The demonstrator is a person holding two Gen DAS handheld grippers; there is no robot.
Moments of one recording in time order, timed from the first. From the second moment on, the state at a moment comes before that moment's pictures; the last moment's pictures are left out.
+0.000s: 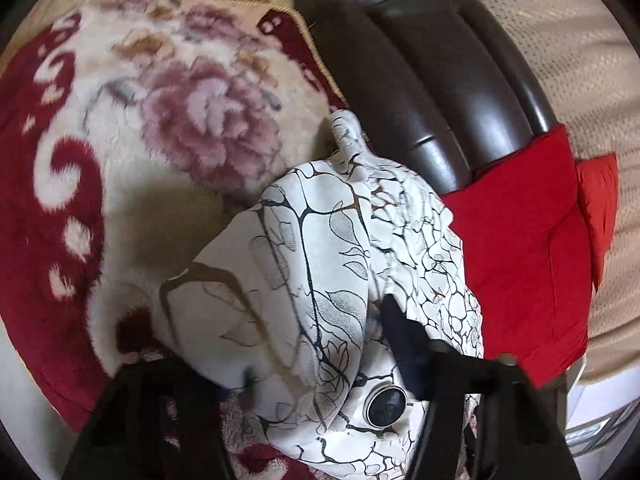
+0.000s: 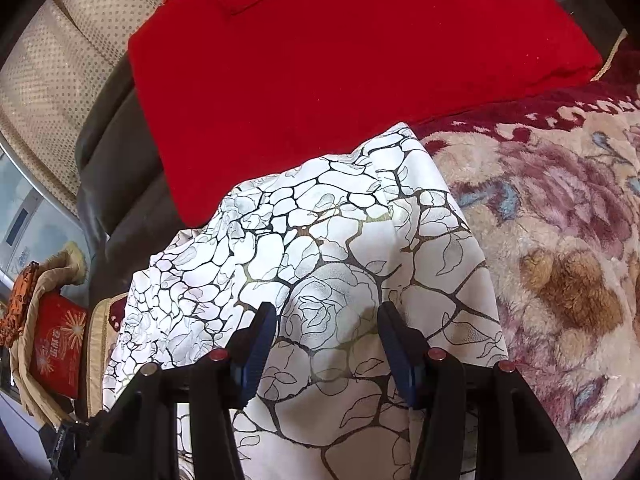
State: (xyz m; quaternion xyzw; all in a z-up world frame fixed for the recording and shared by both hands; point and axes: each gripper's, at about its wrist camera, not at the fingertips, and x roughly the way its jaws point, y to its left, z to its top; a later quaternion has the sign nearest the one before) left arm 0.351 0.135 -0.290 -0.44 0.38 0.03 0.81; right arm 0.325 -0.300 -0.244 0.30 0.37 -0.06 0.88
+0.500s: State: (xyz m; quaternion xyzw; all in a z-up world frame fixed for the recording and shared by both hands) left arm 0.365 0.137 -0.300 -0.46 0.40 0.02 0.80; right arm 0.328 -0.299 -0.245 0.28 0.37 -0.05 0.88
